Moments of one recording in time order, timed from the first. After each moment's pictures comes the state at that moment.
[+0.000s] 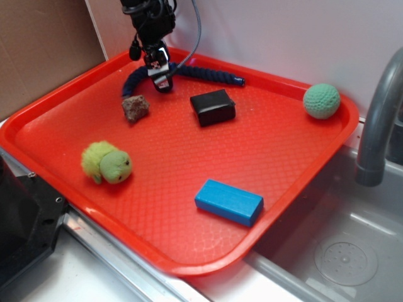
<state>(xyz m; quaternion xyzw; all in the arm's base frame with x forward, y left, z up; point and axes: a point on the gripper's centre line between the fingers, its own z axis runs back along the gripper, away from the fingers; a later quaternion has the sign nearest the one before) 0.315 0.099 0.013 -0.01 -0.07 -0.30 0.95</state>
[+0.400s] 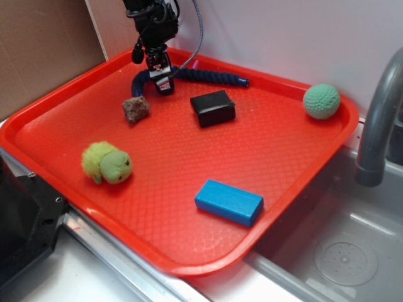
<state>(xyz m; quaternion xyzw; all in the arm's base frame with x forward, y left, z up) 0.308 0.093 0.005 -0.01 -0.05 -0.29 0.96</state>
